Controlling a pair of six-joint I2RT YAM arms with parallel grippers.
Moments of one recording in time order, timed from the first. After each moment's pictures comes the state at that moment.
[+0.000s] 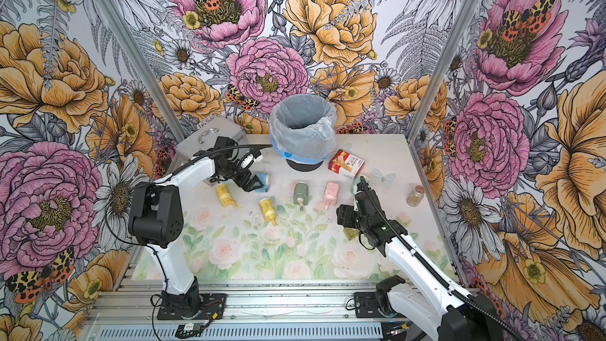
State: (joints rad) left arm -0.18 1.91 1.45 -0.73 0.47 0.56; right arm 0.35 0.96 0.57 -0.41 -0.04 0.46
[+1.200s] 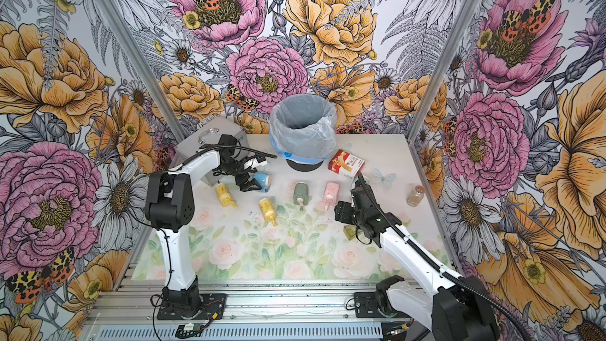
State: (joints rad) left arm -0.15 2.11 1.66 -0.89 0.56 1.01; right arm 0.35 1.08 0.62 -0.41 -0.05 0.52
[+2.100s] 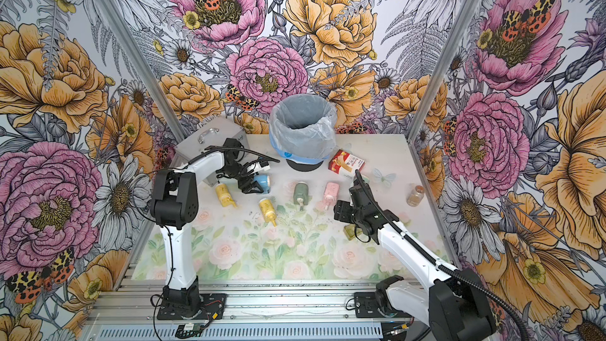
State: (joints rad) left arm -0.17 2.16 1.67 -0.94 0.58 1.03; right arm 0.35 1.12 0.64 -0.41 -0.06 0.52
